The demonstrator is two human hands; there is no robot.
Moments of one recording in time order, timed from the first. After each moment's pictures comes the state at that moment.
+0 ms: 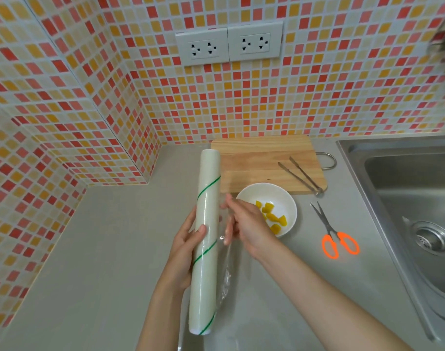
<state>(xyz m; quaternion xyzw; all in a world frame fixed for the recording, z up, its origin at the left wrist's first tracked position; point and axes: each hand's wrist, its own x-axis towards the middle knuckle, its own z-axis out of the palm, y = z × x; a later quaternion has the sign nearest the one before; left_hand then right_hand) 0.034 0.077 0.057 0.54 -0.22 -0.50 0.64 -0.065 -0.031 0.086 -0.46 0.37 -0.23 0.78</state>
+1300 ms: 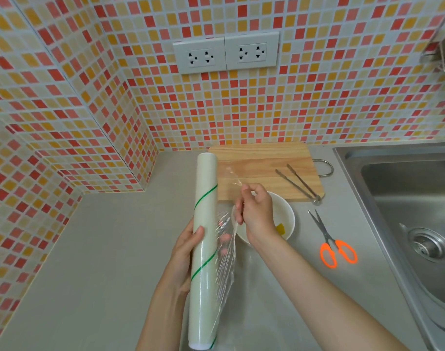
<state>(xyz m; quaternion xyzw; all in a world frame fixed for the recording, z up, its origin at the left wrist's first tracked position) 0.032 0.064 0.069 0.44 -0.14 -0.57 0.68 -0.056 -0.063 0.091 -0.42 0.41 -0.40 0.70</state>
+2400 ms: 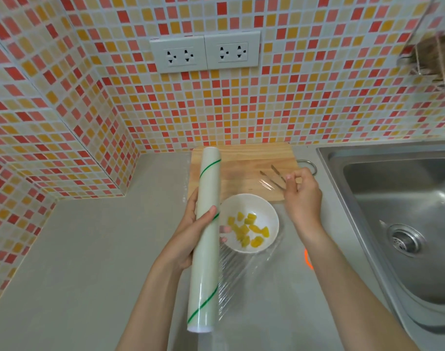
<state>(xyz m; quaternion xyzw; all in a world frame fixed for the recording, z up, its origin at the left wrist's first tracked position) 0.030 0.002 0.082 0.52 -0.23 -0.57 0.59 -0.139 -0.138 0.088 -0.64 0.55 -0.44 0.31</state>
